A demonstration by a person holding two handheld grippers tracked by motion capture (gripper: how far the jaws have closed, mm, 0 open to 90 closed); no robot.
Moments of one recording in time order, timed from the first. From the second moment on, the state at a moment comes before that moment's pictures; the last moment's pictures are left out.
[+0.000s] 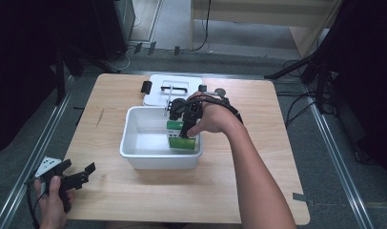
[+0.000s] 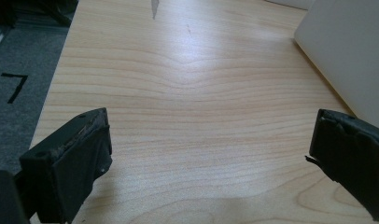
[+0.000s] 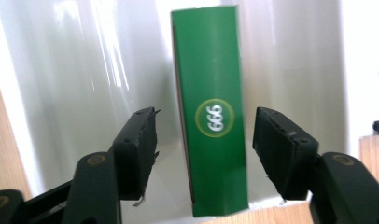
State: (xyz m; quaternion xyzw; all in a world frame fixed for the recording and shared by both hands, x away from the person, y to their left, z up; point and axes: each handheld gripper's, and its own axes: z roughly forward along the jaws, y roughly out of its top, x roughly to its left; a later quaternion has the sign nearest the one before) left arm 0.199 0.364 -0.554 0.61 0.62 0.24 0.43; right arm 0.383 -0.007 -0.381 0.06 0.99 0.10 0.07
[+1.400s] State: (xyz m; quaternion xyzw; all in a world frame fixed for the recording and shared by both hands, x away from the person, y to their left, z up) left arm 0.199 0.363 -0.554 0.61 0.62 0.24 0.42; right arm 0.371 -0.144 -0.352 0.31 0.87 0.33 0.17
